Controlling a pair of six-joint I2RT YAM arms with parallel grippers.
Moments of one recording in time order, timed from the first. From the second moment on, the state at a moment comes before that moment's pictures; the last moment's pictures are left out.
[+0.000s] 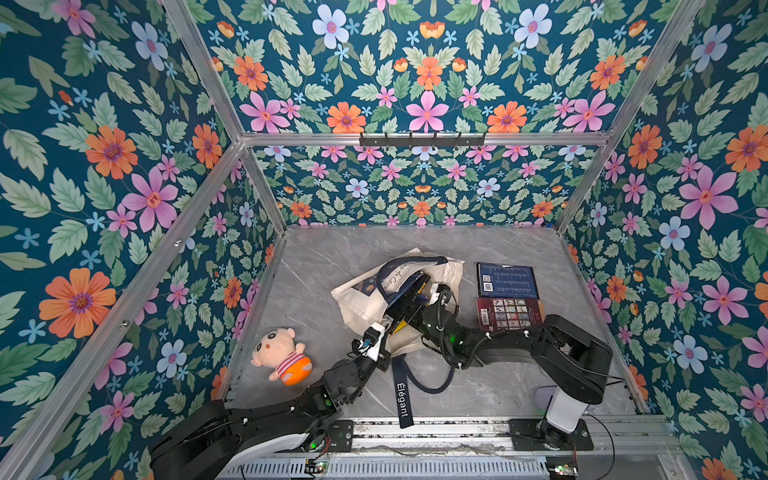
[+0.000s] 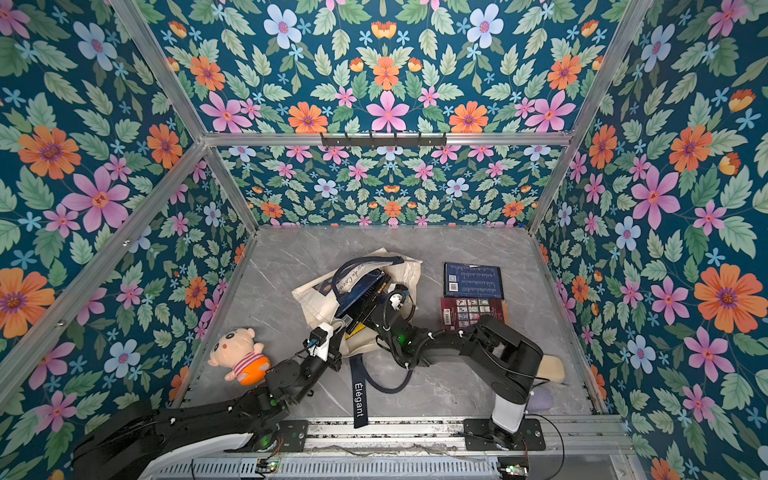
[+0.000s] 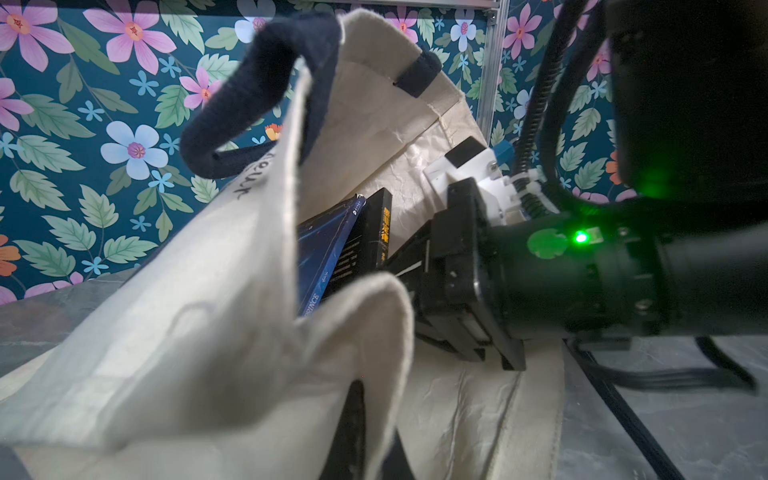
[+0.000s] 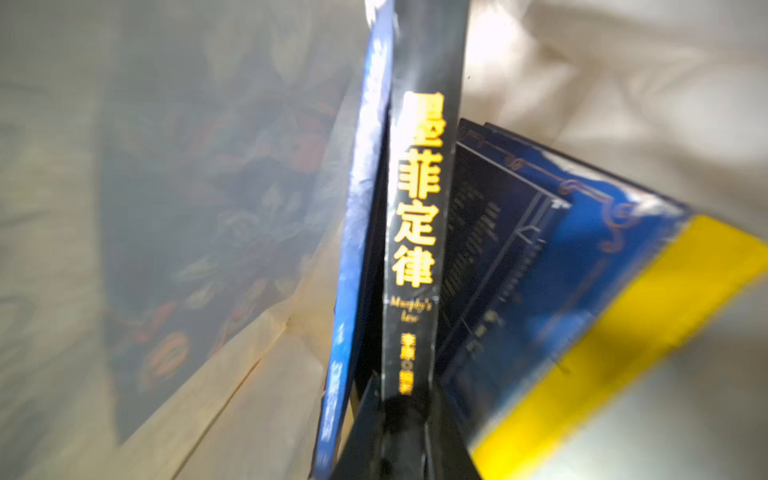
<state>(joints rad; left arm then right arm) -1.02 0.90 0.01 0.89 -0.46 0.05 0.96 1.72 0.80 0.56 0.32 1.22</state>
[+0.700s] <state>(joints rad) -1.02 0.91 0.01 0.89 -0.46 0.05 0.97 1.75 0.75 0.65 0.32 1.19</state>
